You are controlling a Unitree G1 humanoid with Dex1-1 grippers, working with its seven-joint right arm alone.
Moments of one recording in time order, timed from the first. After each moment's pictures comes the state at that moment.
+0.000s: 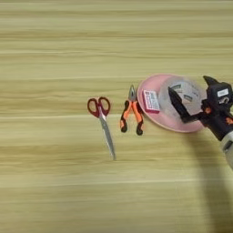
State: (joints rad) arm 0.05 -0.37 -0.16 -0.22 0.14 0.14 0.42
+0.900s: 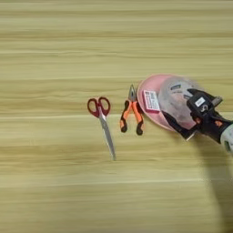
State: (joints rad) arm -0.06 -0.49 -0.04 0.06 -0.04 0.07 0.59
